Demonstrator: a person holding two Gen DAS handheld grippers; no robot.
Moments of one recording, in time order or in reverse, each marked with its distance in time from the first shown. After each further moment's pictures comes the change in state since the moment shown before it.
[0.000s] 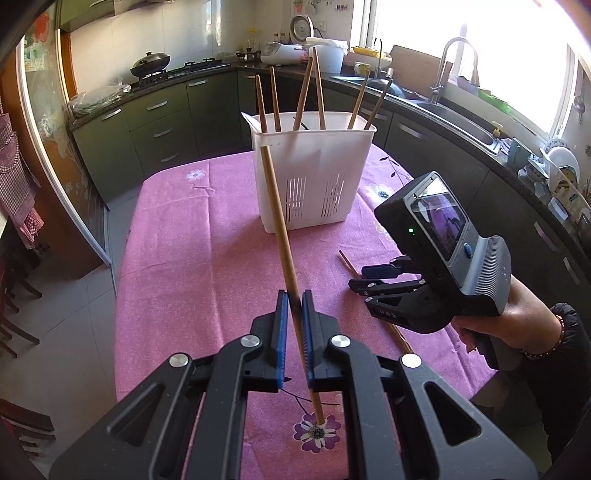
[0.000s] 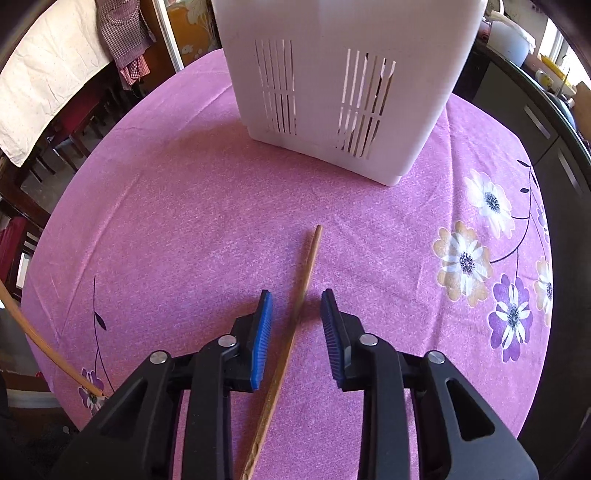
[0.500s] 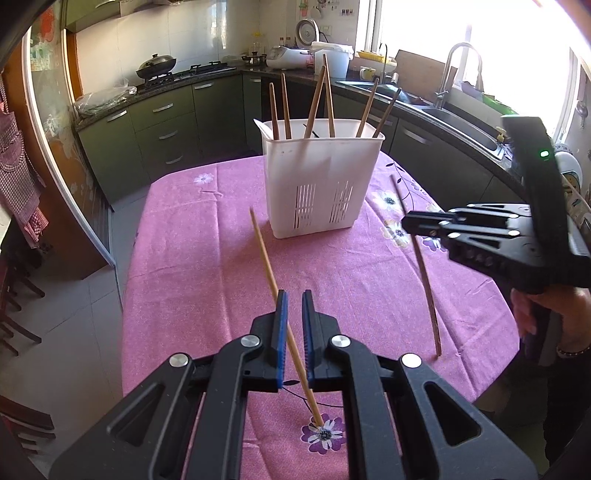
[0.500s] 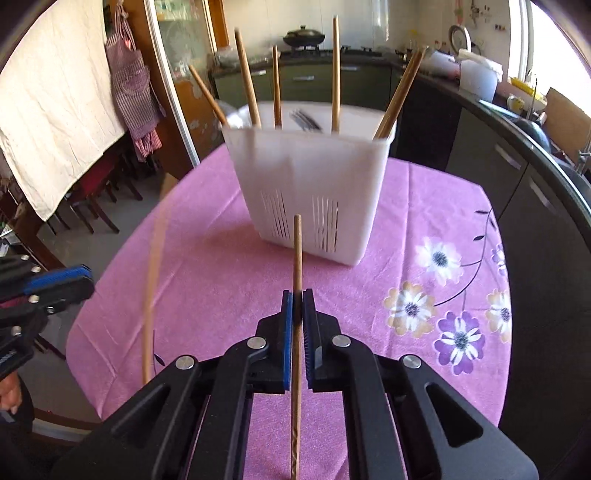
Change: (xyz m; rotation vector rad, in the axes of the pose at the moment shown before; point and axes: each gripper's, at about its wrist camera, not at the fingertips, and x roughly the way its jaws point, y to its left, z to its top) left arm -0.007 0.005 0.001 -0.009 -0.019 0.020; right arm -0.127 -0.017 -0.006 0.080 -0.352 0.041
